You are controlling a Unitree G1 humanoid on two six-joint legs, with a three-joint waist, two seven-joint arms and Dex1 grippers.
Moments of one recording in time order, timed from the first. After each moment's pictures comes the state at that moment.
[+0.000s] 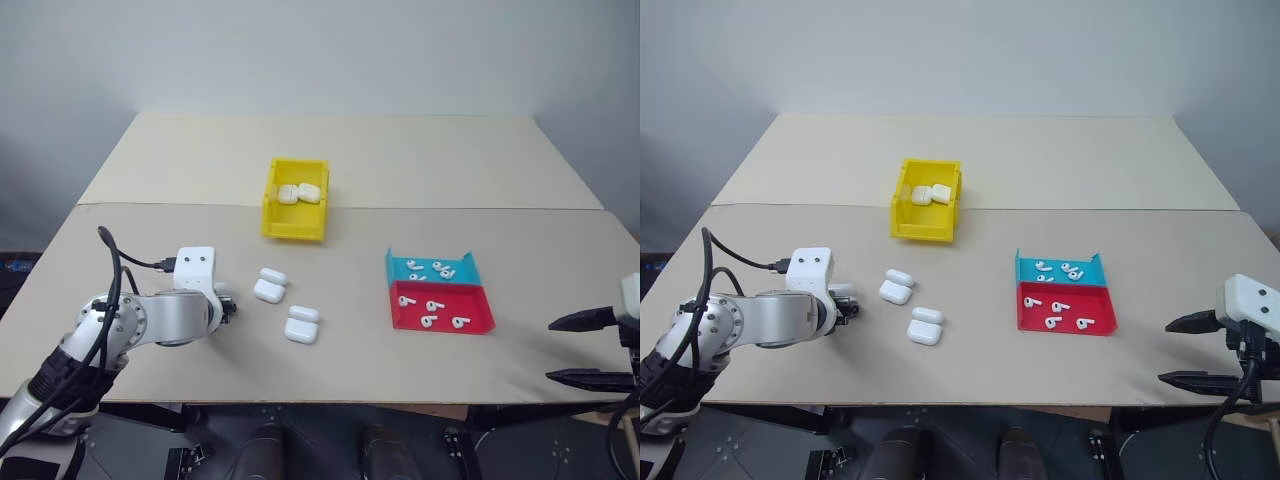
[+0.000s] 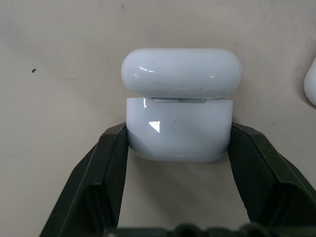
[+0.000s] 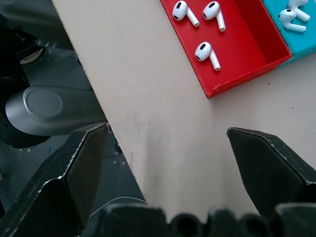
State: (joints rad) left arm -0.46 0.88 -0.25 -0.28 -1.91 0.96 1.30; right arm 0.26 -1.23 -0.56 -0.10 0.41 0.34 1.53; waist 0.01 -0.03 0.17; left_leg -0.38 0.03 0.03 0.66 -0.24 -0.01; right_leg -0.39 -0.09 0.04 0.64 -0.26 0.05
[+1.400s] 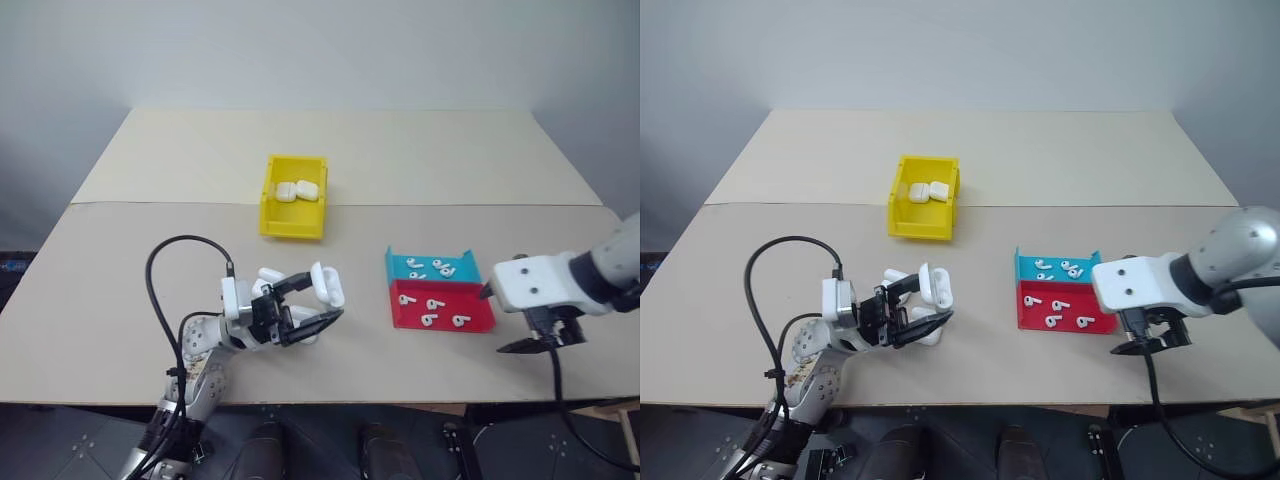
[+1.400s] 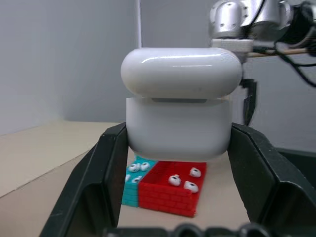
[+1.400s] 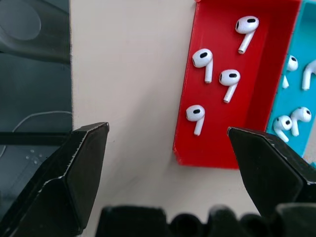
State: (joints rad) left arm -0.18 0.32 -0.18 -0.01 -0.63 -0.25 -1.15; right arm -0.49 -1.37 0.22 -0.34 0.13 0.40 1.50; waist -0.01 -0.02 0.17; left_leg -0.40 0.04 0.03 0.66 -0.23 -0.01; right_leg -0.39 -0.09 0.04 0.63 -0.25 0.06
